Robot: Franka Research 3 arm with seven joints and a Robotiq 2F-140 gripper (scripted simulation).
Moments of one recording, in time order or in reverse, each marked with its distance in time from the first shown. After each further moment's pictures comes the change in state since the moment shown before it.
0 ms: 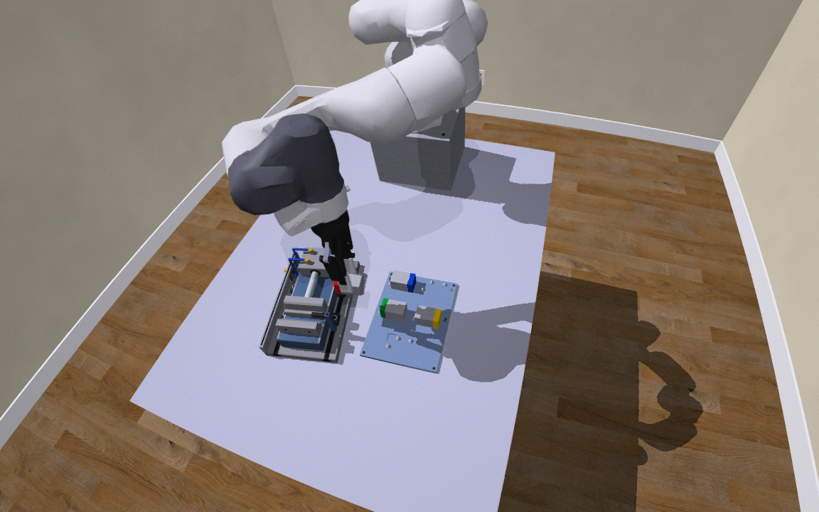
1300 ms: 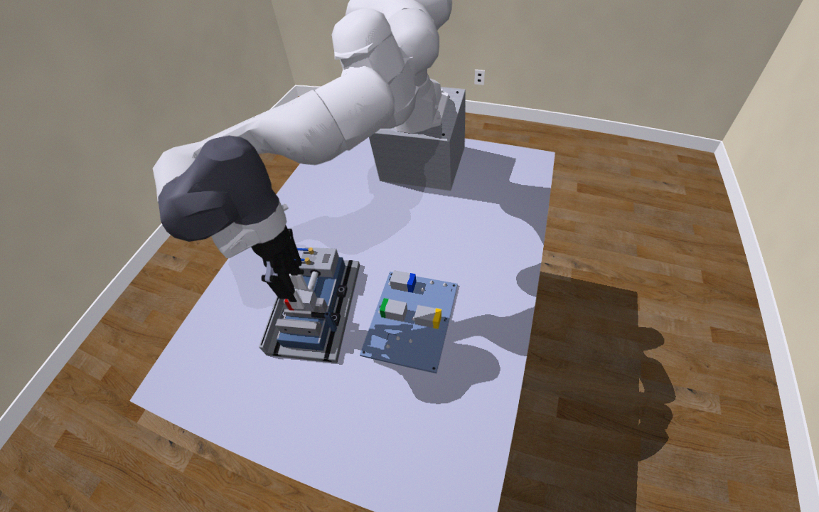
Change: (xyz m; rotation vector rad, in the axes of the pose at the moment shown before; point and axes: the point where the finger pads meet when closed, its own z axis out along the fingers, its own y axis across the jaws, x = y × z) arm 0.104 -0.052 0.004 0.003 -0.001 -0.051
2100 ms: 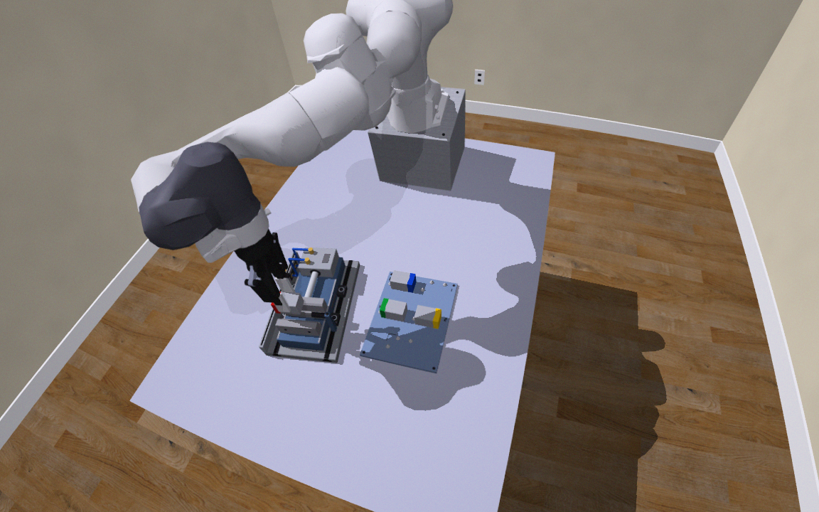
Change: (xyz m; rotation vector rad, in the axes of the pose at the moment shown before) arm 0.031 -0.009 0.002 -0.003 -0.003 0.015
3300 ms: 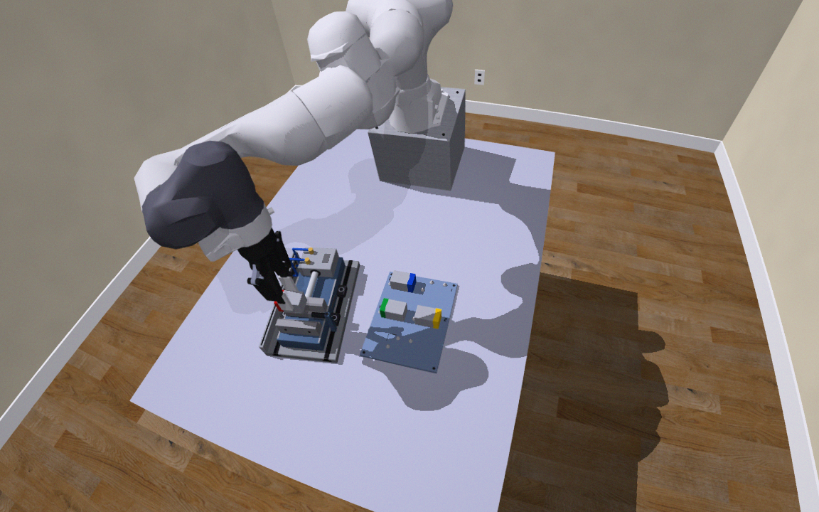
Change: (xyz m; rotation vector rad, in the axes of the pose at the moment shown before) arm -0.007 0.004 -0.002 -0.009 -0.003 0.023
